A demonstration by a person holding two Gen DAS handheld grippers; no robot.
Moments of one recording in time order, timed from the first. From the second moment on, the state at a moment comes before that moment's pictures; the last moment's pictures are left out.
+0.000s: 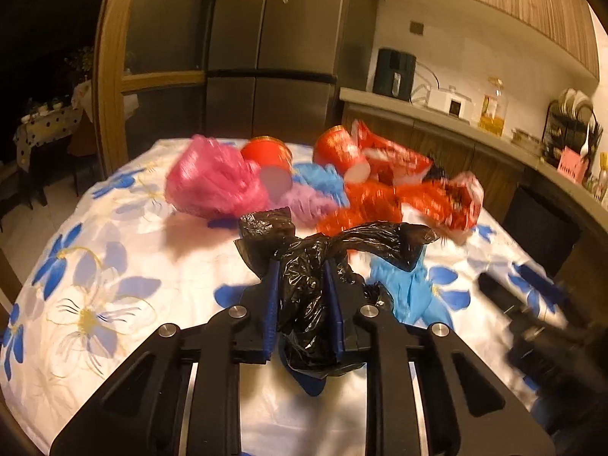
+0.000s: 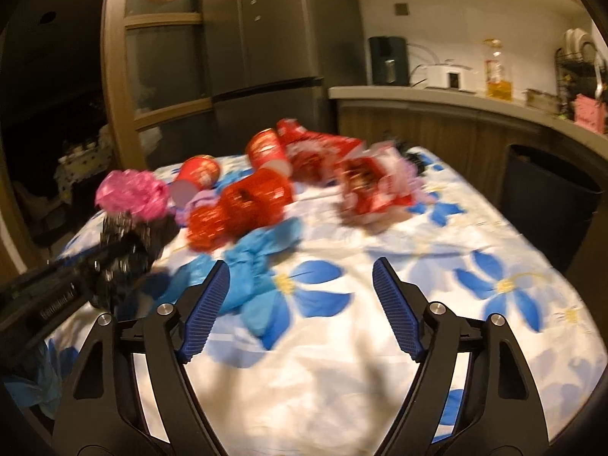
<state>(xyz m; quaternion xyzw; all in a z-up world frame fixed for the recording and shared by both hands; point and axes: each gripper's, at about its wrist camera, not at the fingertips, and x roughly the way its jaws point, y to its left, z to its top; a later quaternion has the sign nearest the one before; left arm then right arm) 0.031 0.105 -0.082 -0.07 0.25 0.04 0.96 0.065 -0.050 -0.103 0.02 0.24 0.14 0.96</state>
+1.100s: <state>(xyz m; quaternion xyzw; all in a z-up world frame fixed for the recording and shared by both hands) 0.040 0.079 -0.062 -0.05 0.23 0.04 0.97 0.070 -0.073 -0.096 0.06 0.26 0.18 0.95</state>
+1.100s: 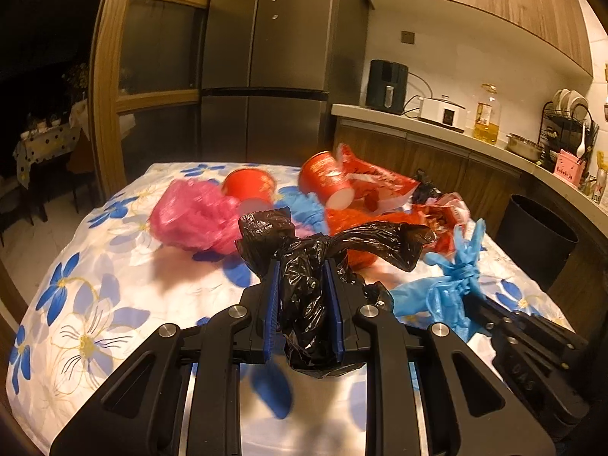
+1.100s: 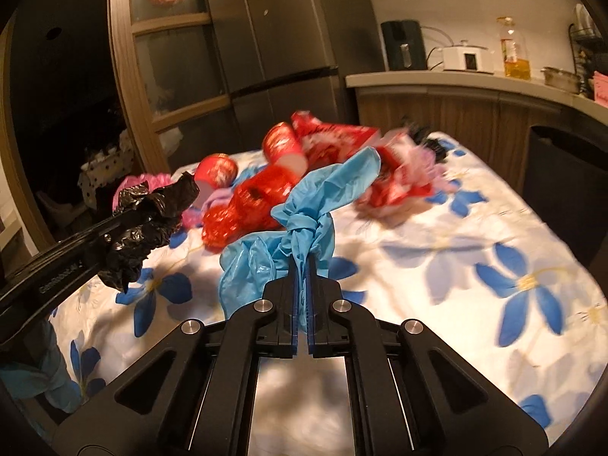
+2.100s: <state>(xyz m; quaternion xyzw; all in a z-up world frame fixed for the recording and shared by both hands) 0.135 -0.150 0.014 0.00 0.15 -0.16 0.98 0.102 -0.301 -0.013 0.08 0.14 -0.06 0.99</state>
